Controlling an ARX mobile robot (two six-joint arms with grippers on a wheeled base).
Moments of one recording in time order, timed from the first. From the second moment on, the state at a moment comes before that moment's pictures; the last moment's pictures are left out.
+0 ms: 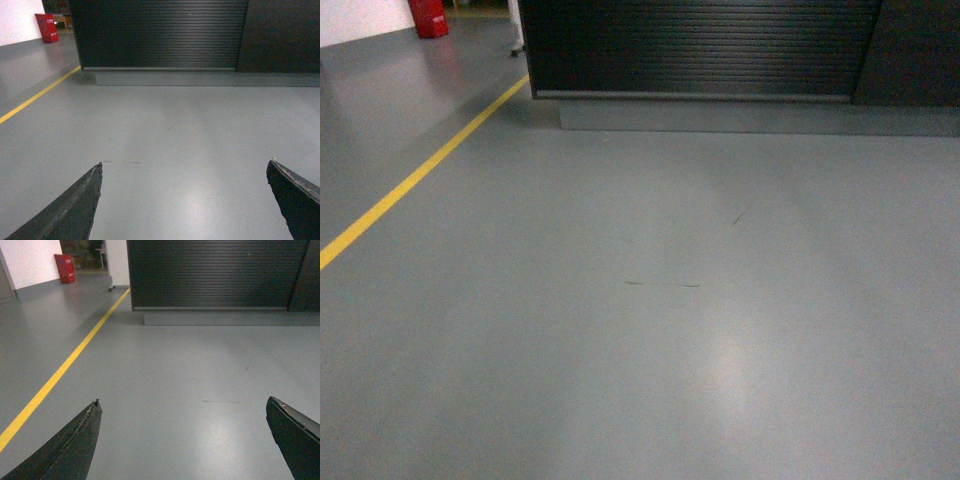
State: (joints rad) left arm 0.00 0.01 0.01 0.00 0.00 -0.01; right arm 0.00 0.00 0.01 0.00 0.00 0.00
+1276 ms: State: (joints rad) left arm 0.00 0.01 0.01 0.00 0.00 -0.01; right arm 0.00 0.00 0.01 0.00 0.00 0.00
